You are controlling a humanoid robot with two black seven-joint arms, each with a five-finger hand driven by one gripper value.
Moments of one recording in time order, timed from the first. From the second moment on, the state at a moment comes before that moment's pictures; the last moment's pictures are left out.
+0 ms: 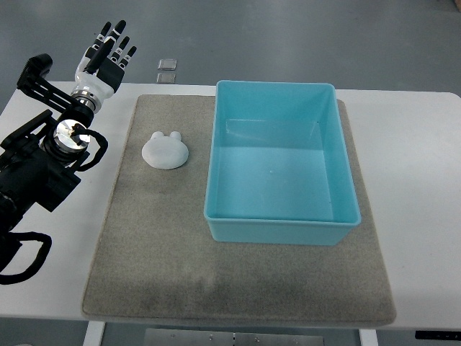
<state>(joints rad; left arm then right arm) -0.95 0.16 -0.75 -0.32 -0.25 -0.30 -0.27 0.00 0.00 0.06 0.12 -0.12 0.17 0.03</state>
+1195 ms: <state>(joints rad) -0.95 0.15 -0.77 -0.32 -0.27 -0.29 -0.28 0.00 0.00 0.06 0.12 -0.12 0.17 0.03</state>
